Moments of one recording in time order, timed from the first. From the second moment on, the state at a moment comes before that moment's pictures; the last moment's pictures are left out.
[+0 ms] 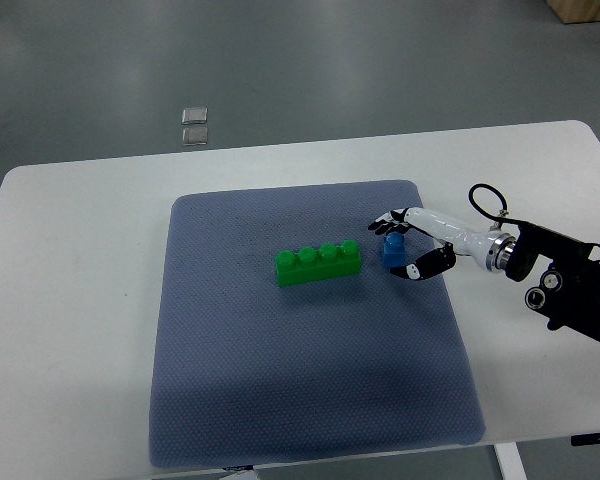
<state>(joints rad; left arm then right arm) 0.00 0.00 -0.15 -0.13 0.07 -0.01 0.02 0.69 -0.48 0.36 1.05 -1.31 -0.06 0.25</state>
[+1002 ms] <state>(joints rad) 0.00 0.00 -0.15 -0.13 0.07 -0.01 0.02 0.69 -0.48 0.36 1.05 -1.36 -0.07 0.25</state>
